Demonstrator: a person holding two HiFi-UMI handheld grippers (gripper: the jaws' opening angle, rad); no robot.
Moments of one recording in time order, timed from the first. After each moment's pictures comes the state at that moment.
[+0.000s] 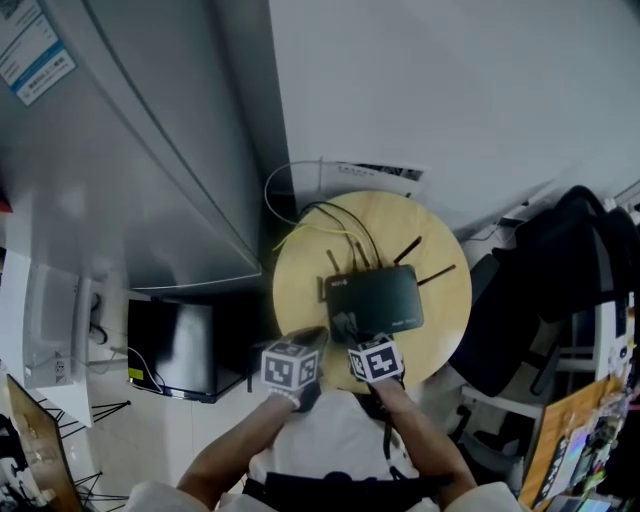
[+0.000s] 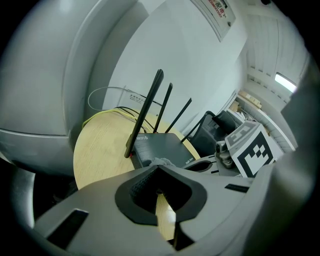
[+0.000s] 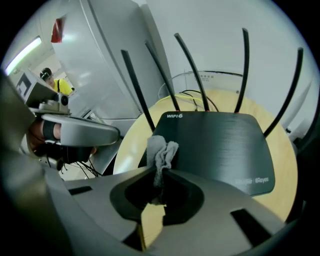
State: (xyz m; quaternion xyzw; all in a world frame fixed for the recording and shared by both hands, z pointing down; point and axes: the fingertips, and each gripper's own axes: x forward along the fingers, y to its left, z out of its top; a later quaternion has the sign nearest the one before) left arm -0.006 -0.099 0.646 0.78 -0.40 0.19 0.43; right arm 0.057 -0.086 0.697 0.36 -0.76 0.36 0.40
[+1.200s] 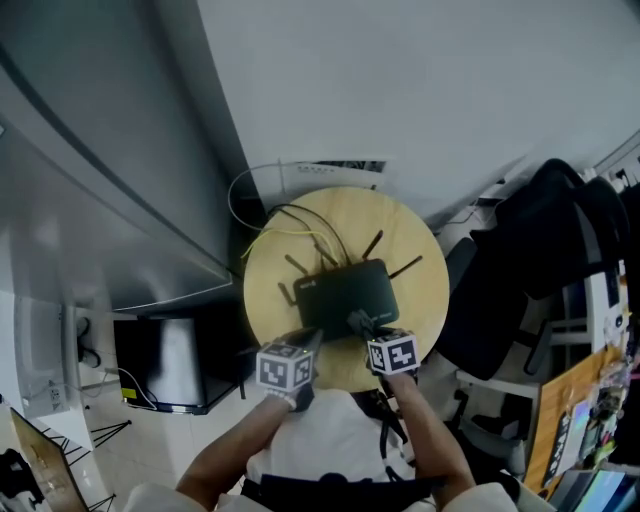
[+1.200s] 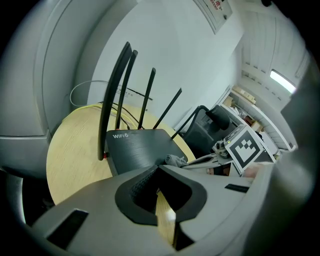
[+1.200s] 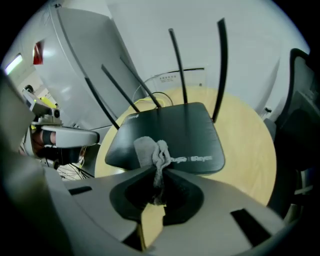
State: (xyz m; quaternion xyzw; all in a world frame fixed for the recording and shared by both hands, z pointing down) left arm 0.050 -0.102 0.650 0.80 -0.36 0.20 0.43; right arm 0.168 -0.091 0.701 0.44 -0.71 0.41 0.36
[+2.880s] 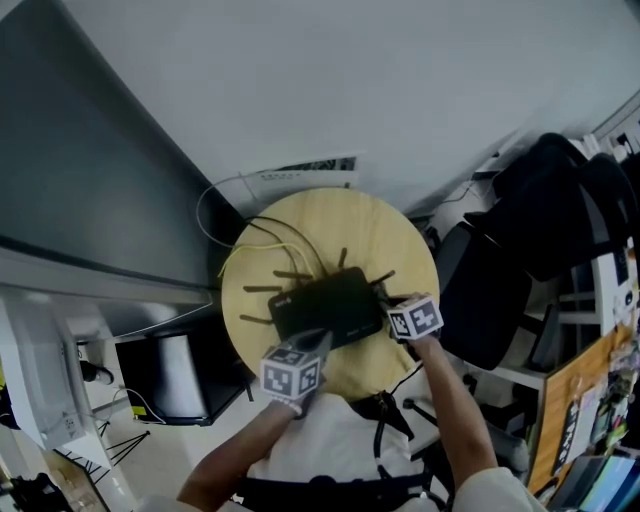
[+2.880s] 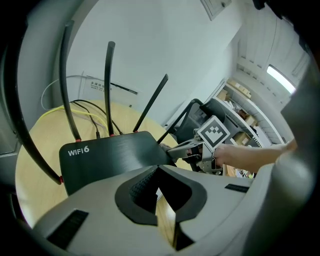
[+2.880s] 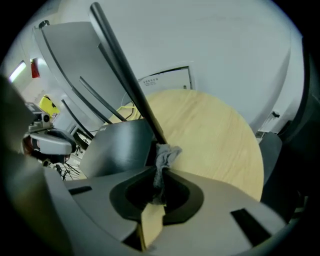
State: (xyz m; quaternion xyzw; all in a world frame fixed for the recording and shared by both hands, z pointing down) left arm 0.135 -0.136 0.646 0.81 -0.31 0.24 0.43; right arm 0.275 -0.180 0.726 0.40 -0.73 0.42 0.37
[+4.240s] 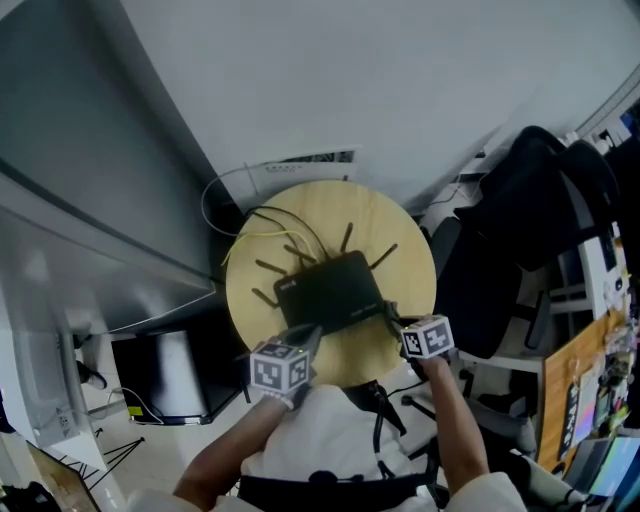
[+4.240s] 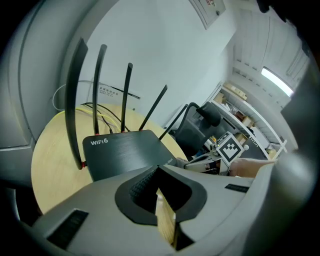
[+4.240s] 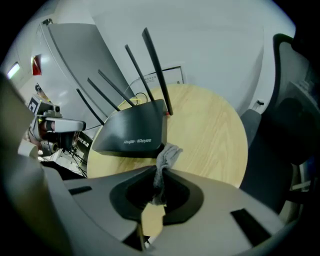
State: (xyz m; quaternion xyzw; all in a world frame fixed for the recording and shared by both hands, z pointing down) left arm 0.088 -0.102 0.636 0.82 -0.31 0.22 0.42; right arm 0.277 -0.074 0.710 0.44 -0.70 0.44 0.36
